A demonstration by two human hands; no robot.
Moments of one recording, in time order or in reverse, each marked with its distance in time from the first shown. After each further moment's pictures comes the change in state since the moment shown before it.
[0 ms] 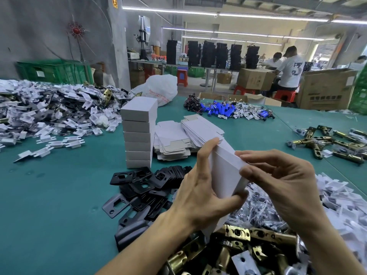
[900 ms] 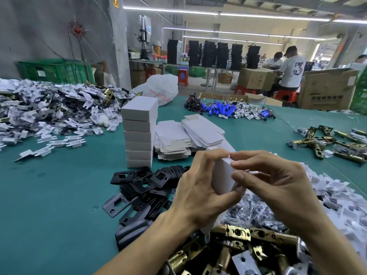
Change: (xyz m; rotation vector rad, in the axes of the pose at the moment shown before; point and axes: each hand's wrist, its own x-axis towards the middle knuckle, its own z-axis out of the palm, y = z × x) left_hand 0.000 0.003 -0.002 0.039 0.065 0.053; right_hand -0.001 0.002 0.000 -0.158 -0.137 -0.044
